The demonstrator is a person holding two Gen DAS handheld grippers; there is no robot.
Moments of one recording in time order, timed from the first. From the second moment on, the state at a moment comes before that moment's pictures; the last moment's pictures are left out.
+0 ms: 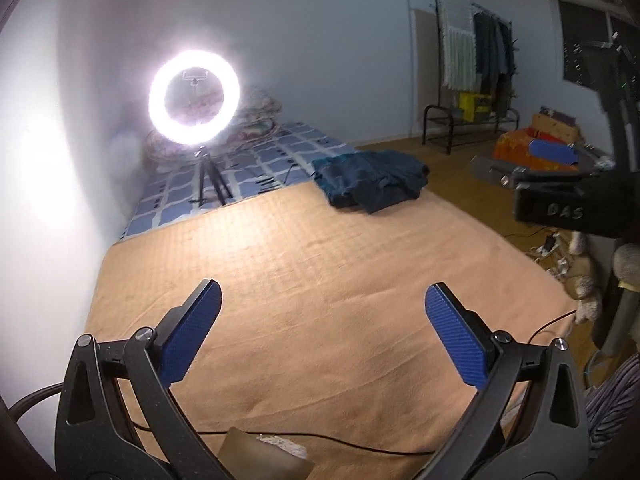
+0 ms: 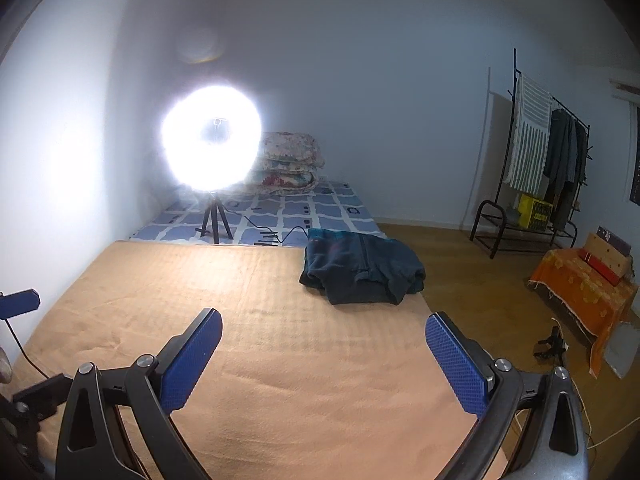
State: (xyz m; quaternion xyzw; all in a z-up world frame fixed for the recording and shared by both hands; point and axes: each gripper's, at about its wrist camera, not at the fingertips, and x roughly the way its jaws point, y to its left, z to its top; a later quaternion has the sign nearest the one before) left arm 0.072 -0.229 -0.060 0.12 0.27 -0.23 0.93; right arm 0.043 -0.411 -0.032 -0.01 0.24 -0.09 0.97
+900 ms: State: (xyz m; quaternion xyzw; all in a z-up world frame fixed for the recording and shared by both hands) left arm 0.071 -0.224 -0.063 0.11 0.28 -0.22 0.93; right arm 0.048 -0.419 -0.051 0.01 0.27 -0.10 0.96
